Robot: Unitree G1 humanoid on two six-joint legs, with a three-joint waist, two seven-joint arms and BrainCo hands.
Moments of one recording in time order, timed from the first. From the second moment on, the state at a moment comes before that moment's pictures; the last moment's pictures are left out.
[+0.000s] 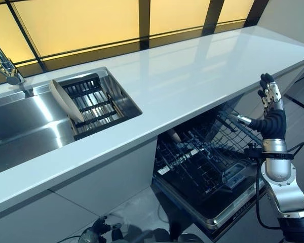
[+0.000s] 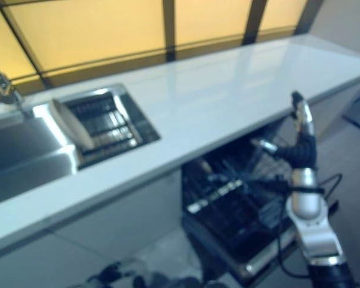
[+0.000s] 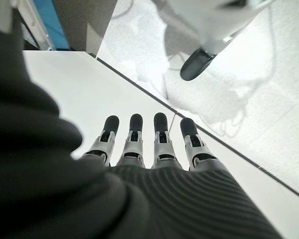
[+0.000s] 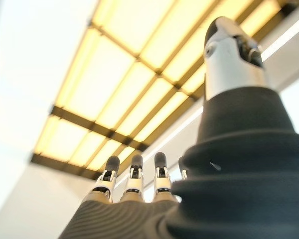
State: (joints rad) left arm 0.01 0.27 -0.29 1.08 0.09 0.03 0.07; right arm -0.09 -0.62 -0.06 -0.31 0.17 -0.18 -0.30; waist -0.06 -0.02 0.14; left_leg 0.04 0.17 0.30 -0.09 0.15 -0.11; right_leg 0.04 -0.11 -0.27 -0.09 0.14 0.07
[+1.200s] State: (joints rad) left arm 0.02 0.29 -0.29 1.19 0.10 0.05 0.08; right arm -0.48 -0.53 0.13 -0.05 0.30 0.01 -0.44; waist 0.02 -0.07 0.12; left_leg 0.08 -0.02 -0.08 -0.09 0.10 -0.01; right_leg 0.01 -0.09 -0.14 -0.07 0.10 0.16
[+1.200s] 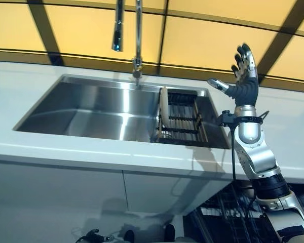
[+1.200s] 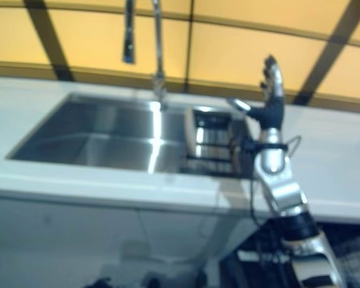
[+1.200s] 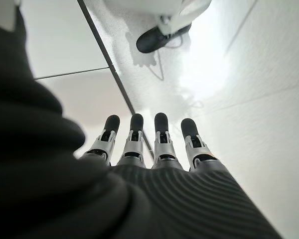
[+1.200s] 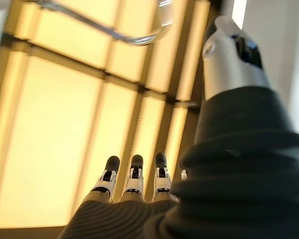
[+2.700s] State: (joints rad) left arm -0.01 0.30 -0.30 1.11 0.09 0.09 0.07; right arm -0.81 -0.36 0.32 0.30 0.57 0.38 -0.69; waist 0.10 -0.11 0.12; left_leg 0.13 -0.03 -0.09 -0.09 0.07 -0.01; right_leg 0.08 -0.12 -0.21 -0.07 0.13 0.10
